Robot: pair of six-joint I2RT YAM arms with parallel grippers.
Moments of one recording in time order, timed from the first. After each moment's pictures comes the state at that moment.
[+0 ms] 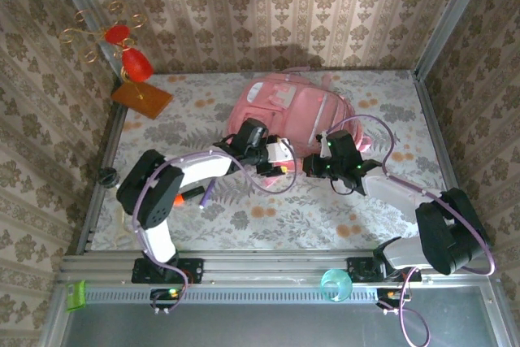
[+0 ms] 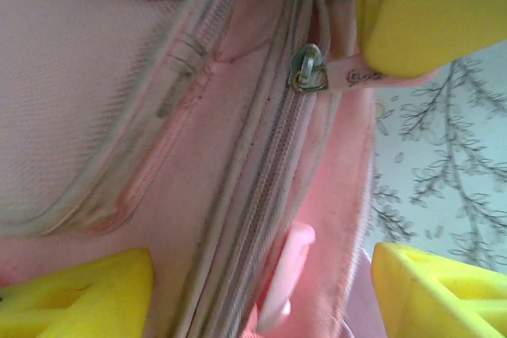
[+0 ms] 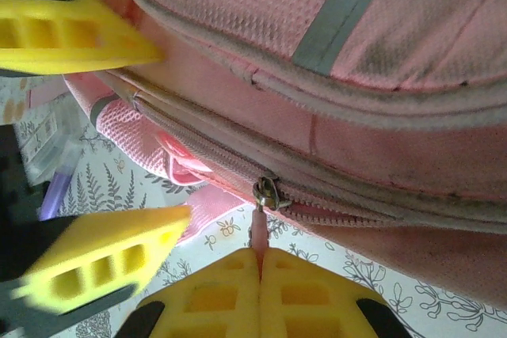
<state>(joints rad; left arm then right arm) -0.76 1.80 1.06 0.00 0.32 0.80 0.42 1.36 0.67 -0.08 -0.28 0.55</state>
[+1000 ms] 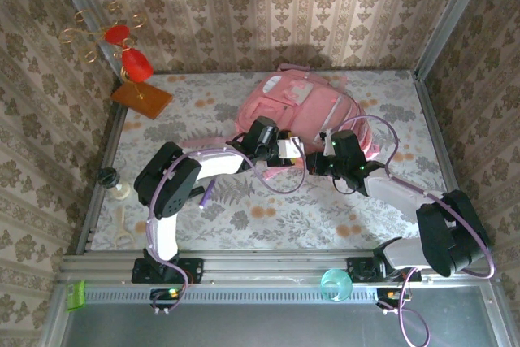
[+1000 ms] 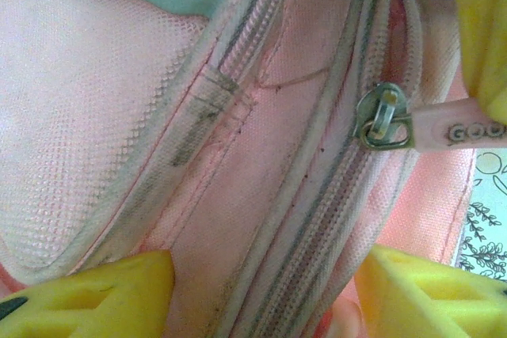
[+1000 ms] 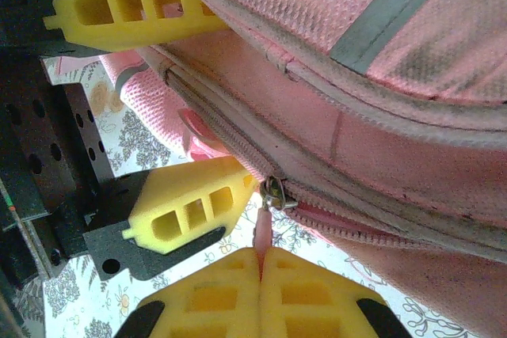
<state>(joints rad) -0.78 1.92 1.13 0.17 0.27 0.86 0.39 1.35 0.64 -0.02 -0.29 0.55</state>
